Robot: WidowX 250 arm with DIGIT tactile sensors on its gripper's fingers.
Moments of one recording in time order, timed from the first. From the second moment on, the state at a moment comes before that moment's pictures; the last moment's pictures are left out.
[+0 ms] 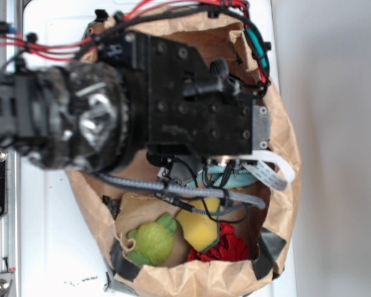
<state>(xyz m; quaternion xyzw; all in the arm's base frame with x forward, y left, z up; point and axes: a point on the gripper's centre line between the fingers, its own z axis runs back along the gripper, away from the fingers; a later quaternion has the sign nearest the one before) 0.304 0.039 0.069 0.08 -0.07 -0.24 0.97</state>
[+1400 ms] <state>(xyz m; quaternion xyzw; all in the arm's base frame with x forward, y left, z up) 0.293 0.040 0.055 0.05 -0.02 -0.27 0.96</state>
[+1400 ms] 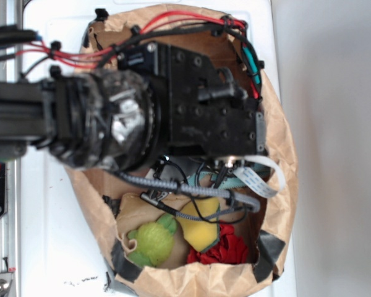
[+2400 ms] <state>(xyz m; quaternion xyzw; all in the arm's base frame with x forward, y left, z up) 0.297 0.060 0.062 -0.02 -0.11 -0.26 0.96</state>
